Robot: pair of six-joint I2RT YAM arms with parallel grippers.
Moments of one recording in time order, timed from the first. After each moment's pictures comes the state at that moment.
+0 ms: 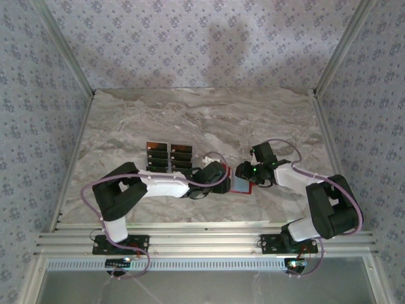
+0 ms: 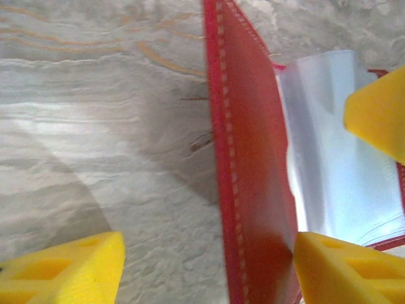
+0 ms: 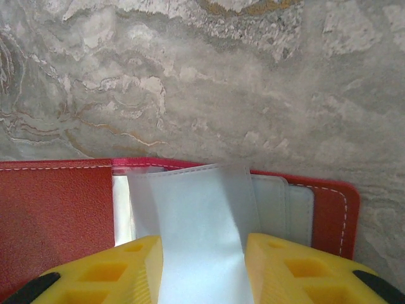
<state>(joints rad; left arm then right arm) -1.08 1.79 0.96 -0.10 -0.17 -0.84 0.36 1.43 0.61 -0.23 -0.27 0.61</state>
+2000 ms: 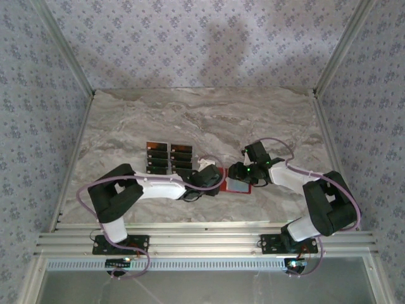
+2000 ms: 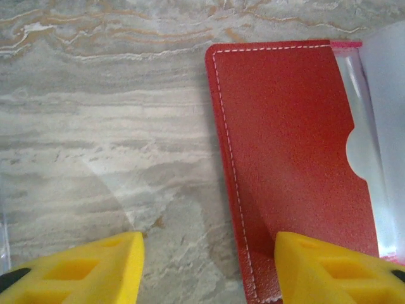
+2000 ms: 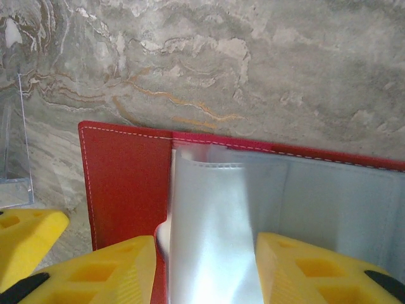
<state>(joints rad) -1.09 1.75 0.89 -0.14 -0.27 -0.75 0.44 1.46 0.66 -0.25 -0.31 0.62</state>
